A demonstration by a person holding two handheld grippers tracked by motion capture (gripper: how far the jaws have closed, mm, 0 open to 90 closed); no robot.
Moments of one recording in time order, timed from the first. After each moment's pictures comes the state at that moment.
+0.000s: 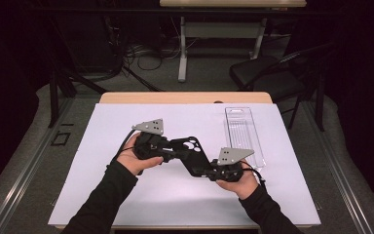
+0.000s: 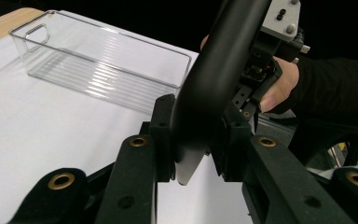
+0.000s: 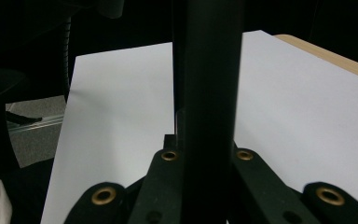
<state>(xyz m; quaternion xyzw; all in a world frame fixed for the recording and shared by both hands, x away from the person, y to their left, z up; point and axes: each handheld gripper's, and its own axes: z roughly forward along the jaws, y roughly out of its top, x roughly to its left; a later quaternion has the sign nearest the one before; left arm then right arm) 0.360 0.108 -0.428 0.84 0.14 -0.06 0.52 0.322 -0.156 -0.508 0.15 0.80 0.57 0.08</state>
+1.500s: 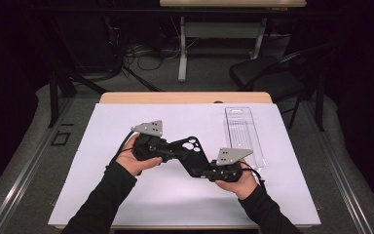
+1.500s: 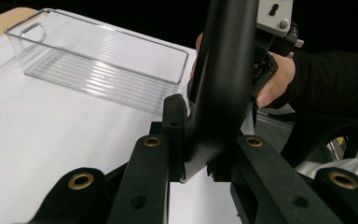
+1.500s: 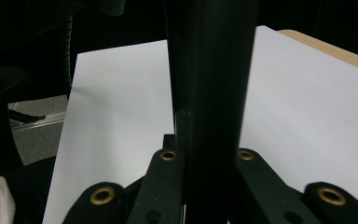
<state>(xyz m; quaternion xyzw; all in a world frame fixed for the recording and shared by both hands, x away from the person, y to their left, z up) 0.359 0.111 -0.430 0.84 0.13 -0.05 0.52 0.322 -0.154 -0.511 0.15 0.80 0.57 0.07</state>
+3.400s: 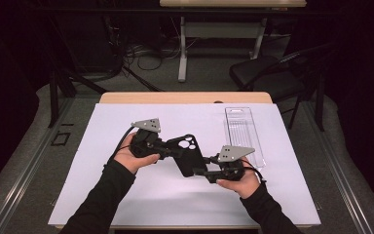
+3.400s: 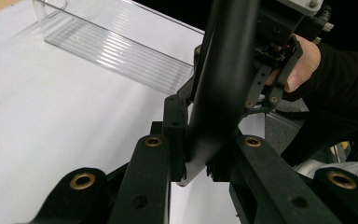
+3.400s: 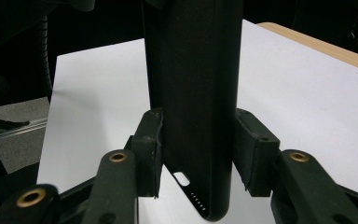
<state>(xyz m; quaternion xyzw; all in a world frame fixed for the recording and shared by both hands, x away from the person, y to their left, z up) 0.366 0.118 -0.430 0.86 0.19 -0.06 0.48 0.324 -0.159 -0.507 0.19 0.80 0.56 0.09</state>
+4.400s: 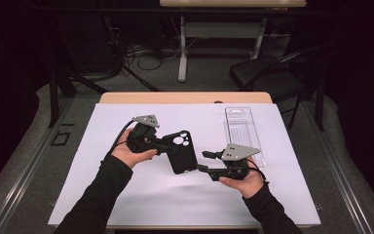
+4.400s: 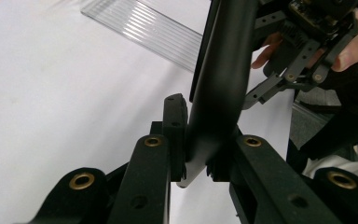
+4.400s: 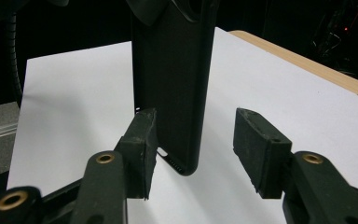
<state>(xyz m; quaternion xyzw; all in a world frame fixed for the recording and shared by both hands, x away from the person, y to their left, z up) 0.375 0.125 -0.424 0.87 0.24 -0.04 0.43 0.322 -0.167 -0.499 0.21 0.79 0.55 0.14</state>
